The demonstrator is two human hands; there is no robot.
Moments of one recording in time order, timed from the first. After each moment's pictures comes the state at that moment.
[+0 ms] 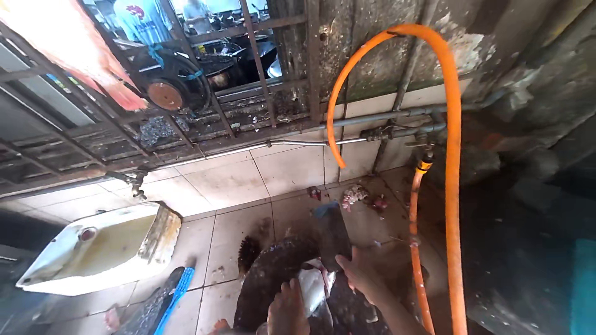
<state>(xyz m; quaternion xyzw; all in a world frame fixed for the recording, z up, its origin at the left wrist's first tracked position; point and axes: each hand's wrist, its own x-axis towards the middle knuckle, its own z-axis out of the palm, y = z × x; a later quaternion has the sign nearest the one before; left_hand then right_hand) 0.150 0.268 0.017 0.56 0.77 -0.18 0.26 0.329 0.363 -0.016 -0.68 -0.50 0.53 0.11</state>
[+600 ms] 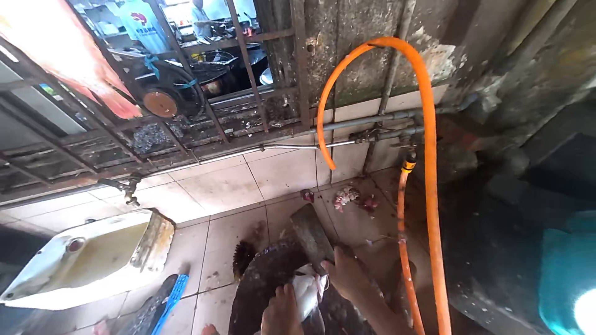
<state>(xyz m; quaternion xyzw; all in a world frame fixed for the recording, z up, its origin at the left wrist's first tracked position) 0.150 0.254 0.014 0.57 0.77 -0.17 0.24 0.318 0.354 0.012 -0.66 -0.61 0.44 0.00</state>
